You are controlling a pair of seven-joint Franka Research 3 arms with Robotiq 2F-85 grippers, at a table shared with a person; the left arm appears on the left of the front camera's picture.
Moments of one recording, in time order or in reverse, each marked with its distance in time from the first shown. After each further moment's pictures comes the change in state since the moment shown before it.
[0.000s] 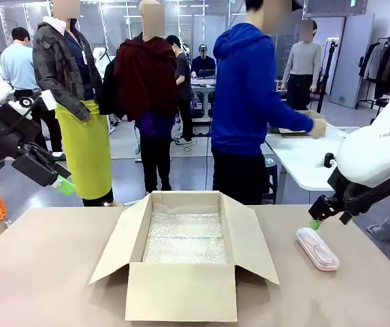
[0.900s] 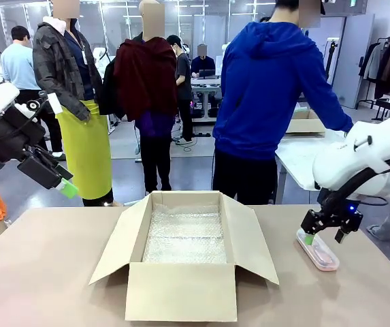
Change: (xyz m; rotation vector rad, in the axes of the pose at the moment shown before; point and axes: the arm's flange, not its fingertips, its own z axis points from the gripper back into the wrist) left arm 0.001 -0.001 -0.003 0.013 0.014 0.008; right arm 0.036 -0.036 -0.094 -0.005 0.220 -0.146
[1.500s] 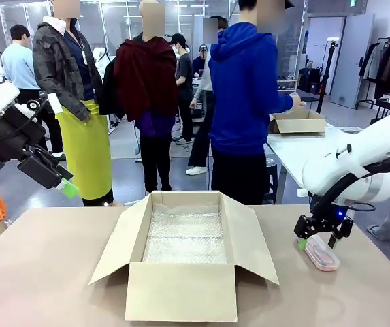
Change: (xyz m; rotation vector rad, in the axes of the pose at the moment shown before) left arm 0.000 0.000 0.000 -0.001 -0.002 0.002; right arm 0.025 -0.003 -0.036 -0.004 0.046 -0.047
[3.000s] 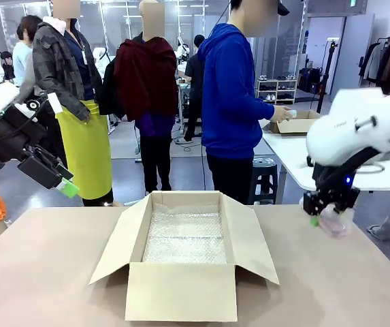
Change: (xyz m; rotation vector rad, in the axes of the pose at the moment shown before) left arm 0.000 0.000 0.000 0.000 -0.001 0.000; right arm -0.028 0.045 0.123 -0.135 -0.029 0.138
